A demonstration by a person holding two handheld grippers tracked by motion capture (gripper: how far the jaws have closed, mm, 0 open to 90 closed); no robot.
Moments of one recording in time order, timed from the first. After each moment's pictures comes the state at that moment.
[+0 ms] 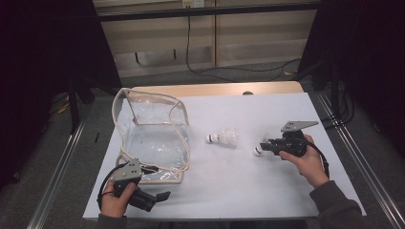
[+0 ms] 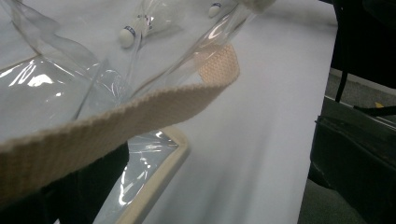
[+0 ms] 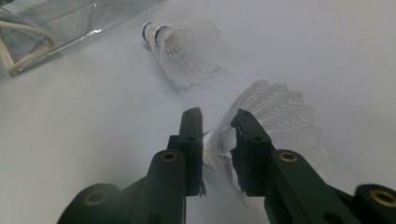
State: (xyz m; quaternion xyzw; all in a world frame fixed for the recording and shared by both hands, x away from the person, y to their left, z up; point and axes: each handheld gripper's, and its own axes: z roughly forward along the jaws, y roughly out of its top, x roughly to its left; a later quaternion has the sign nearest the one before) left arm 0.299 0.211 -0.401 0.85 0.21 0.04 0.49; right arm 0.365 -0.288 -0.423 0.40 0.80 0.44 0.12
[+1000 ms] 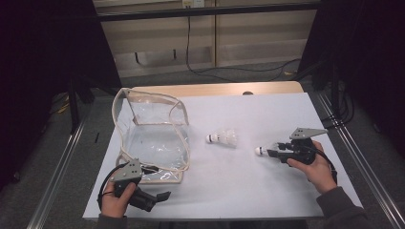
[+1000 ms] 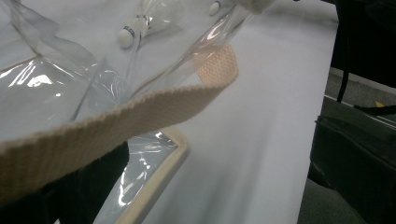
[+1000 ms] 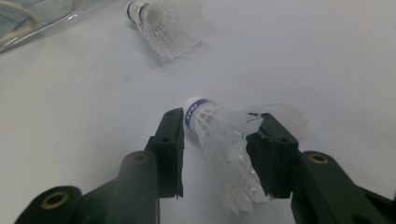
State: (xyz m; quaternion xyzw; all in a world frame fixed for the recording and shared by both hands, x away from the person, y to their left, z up) left arm 0.299 0.210 -0.400 0.85 0.21 0.04 0.48; right arm 0.346 -0.308 -0.435 0.41 0.80 0.42 0.14
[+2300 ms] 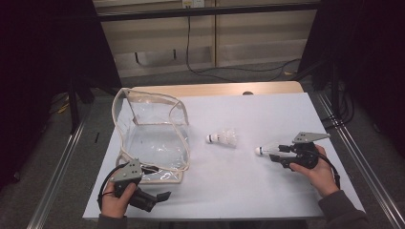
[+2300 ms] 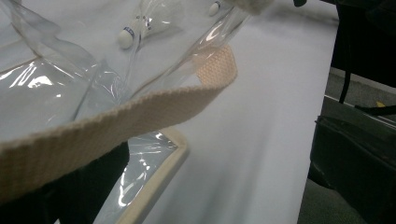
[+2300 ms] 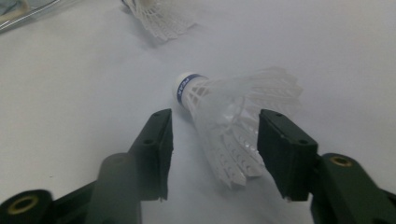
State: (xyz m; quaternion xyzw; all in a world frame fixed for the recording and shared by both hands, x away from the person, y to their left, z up) left arm 0.298 0.210 -0.400 0.85 0.21 0.04 0.48; right arm 0.340 -0.315 -0.447 0.41 0.80 0.42 0.14
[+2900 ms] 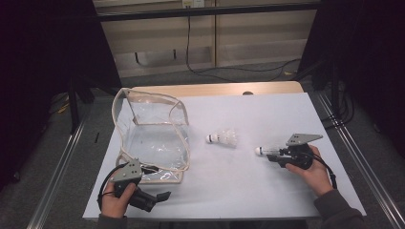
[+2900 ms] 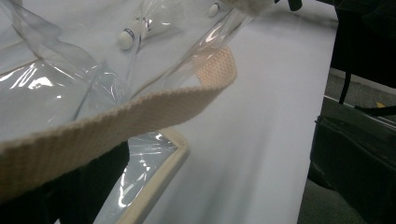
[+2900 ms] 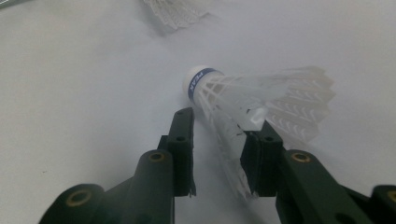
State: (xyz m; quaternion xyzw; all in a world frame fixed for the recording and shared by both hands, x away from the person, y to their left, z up) left arm 0.298 0.210 -0.399 0.85 0.21 0.04 0.49; right arm 0.343 -0.304 -0.453 0.38 0.82 0.40 0.14
